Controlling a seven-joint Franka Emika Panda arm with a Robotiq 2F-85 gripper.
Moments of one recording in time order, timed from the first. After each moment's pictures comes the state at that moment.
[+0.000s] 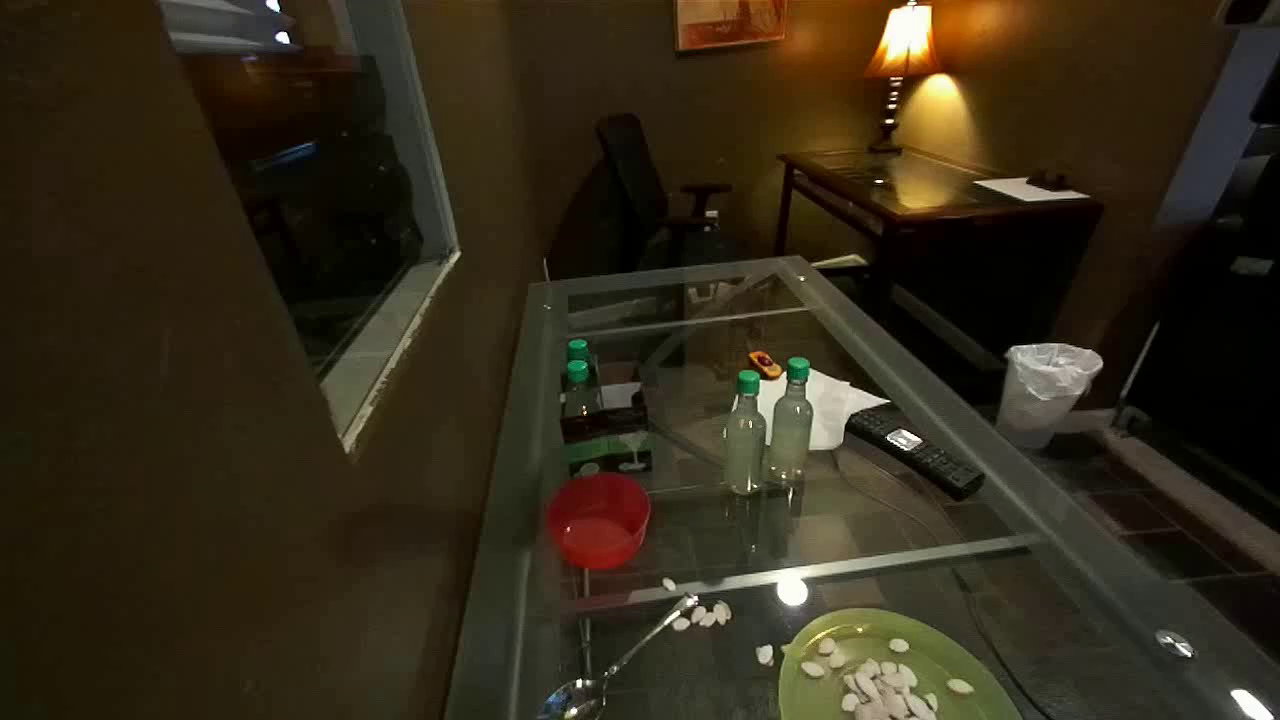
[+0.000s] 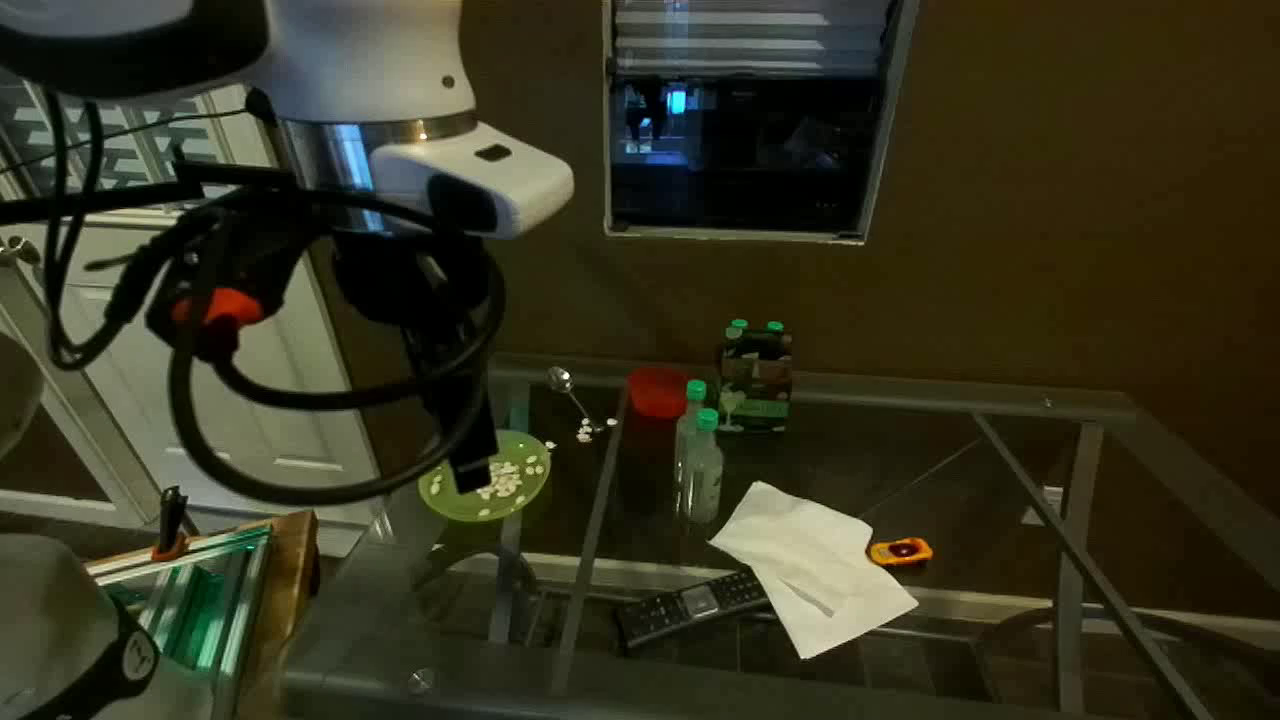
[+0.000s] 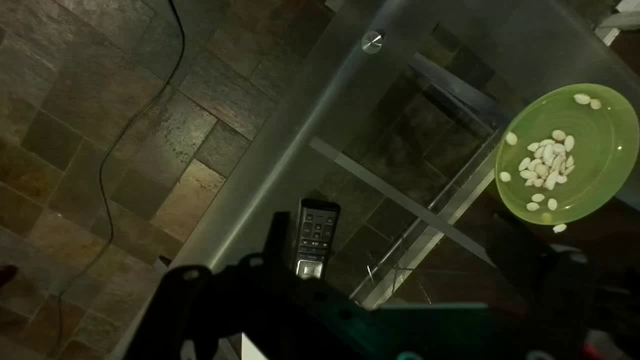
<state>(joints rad) -0.05 -0.69 -0.16 -2.62 -0.08 1.95 -0.25</state>
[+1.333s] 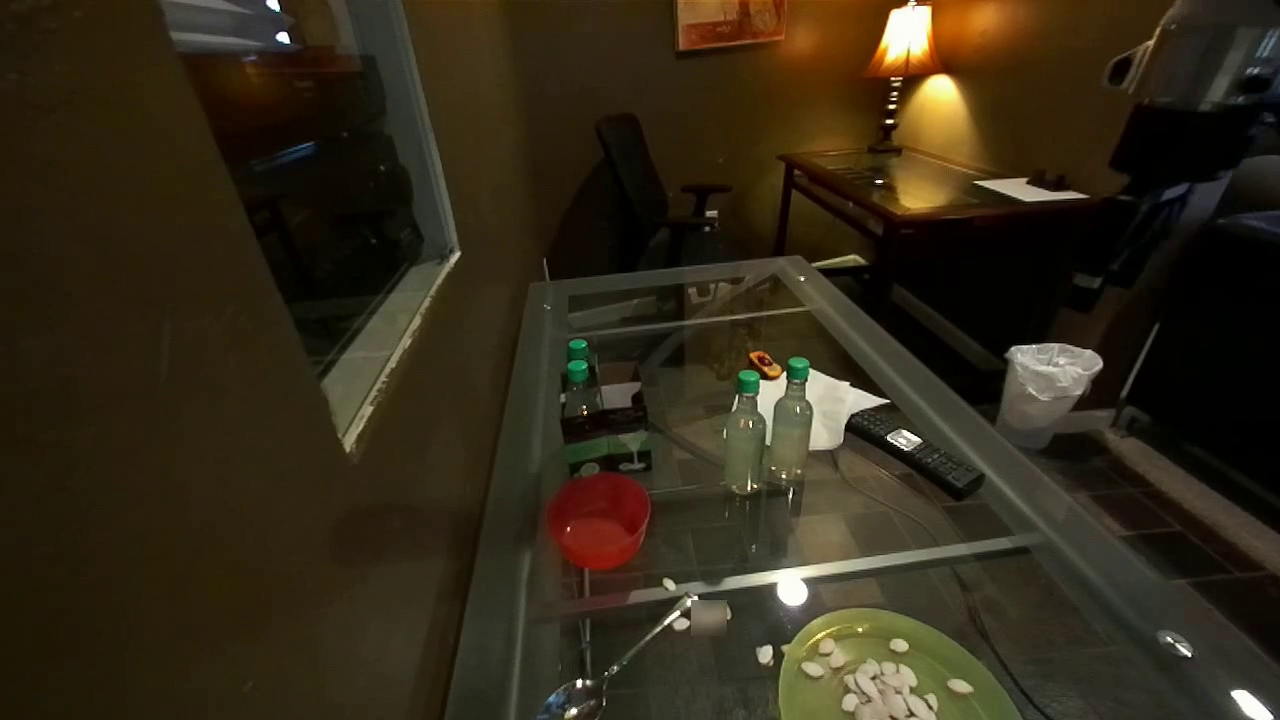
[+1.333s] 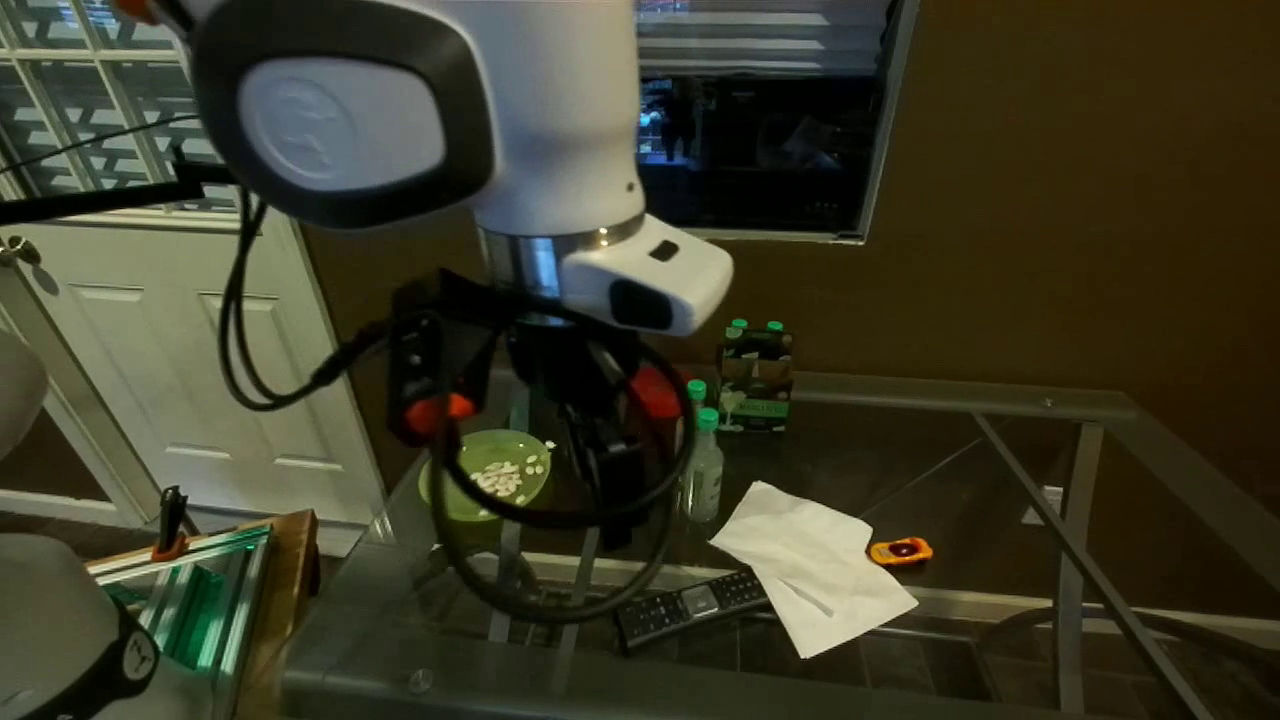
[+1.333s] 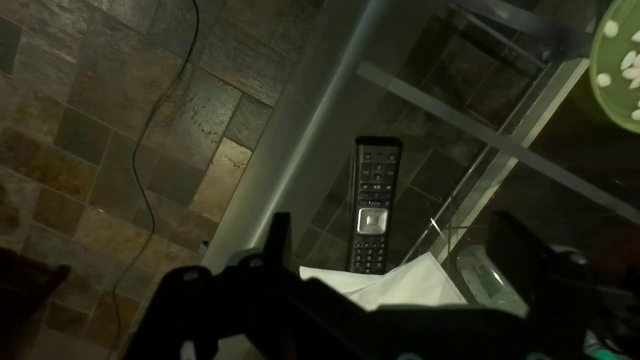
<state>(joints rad) -0.08 -0.36 -0.18 -2.50 -0.06 2.21 -0.18</state>
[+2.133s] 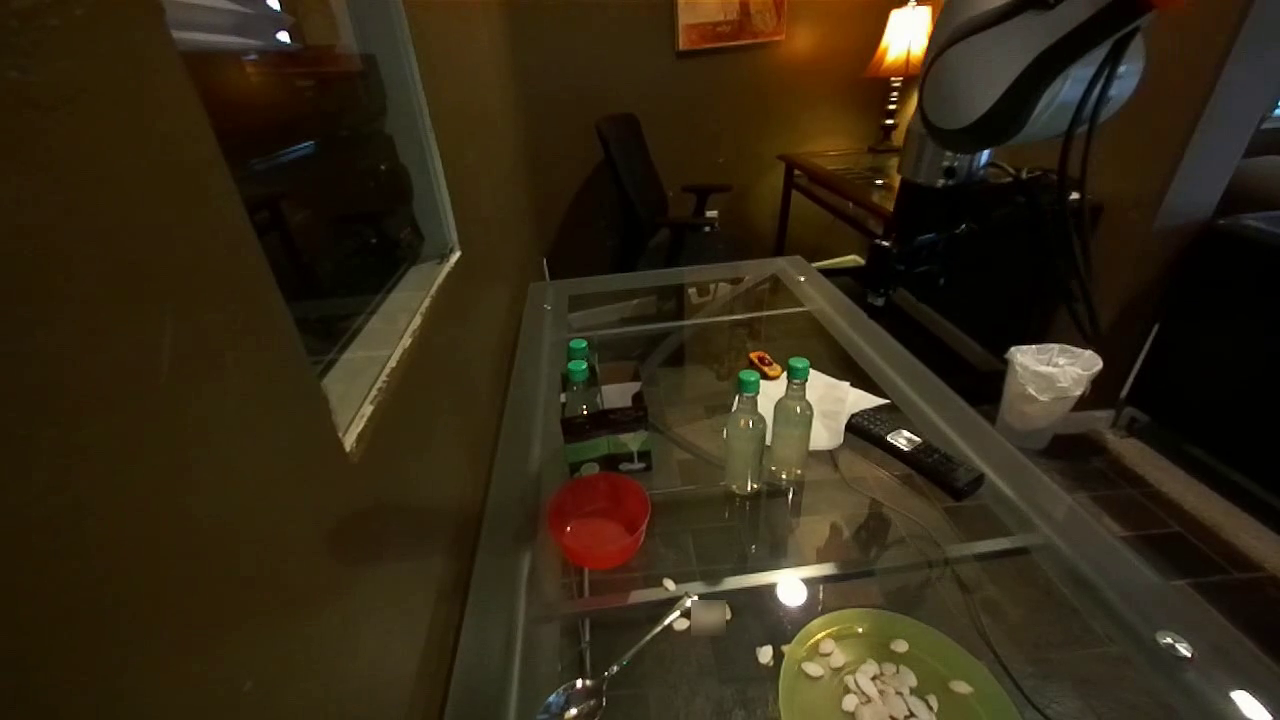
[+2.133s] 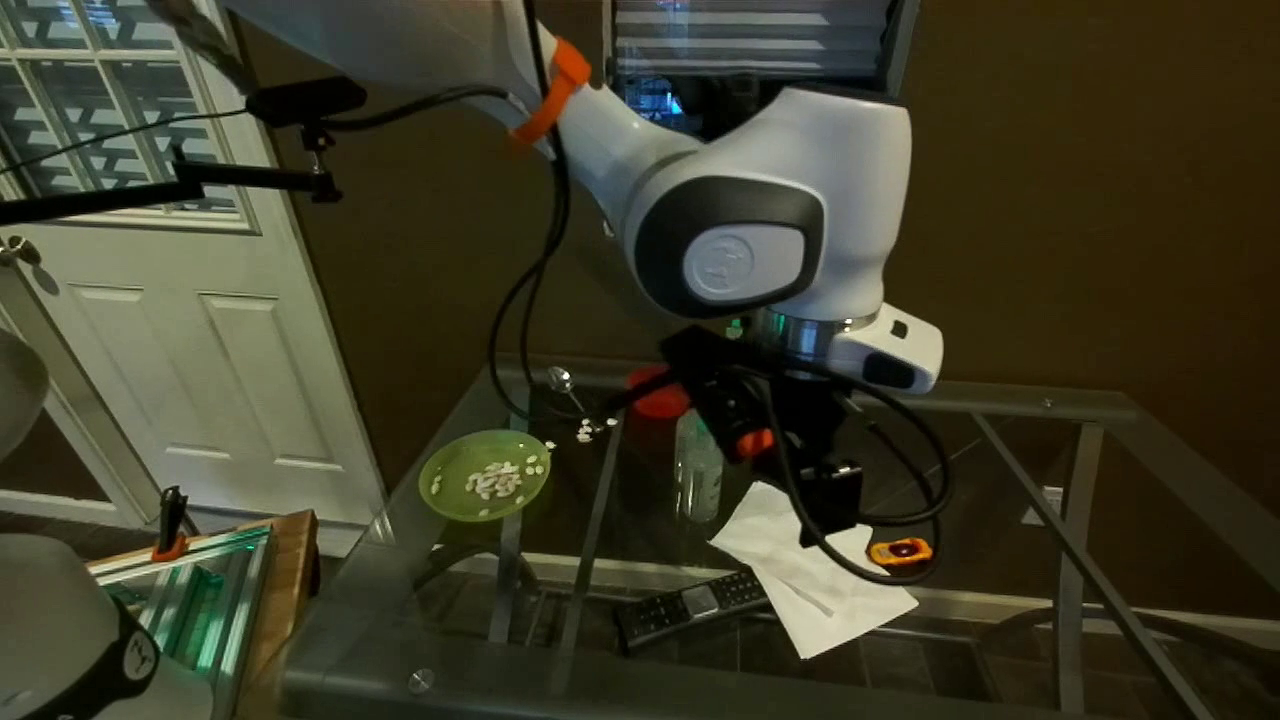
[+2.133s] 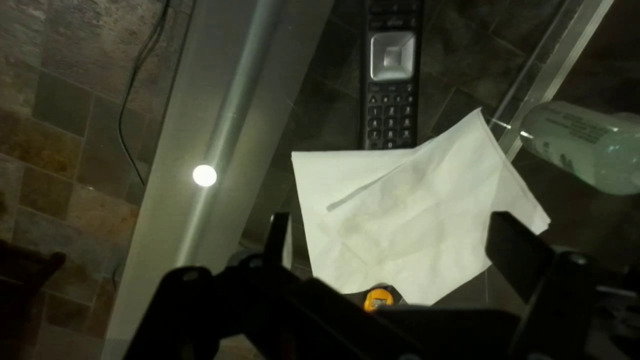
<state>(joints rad) -0.08 0.26 -0.11 -1.99 0.03 2.31 -0.09</state>
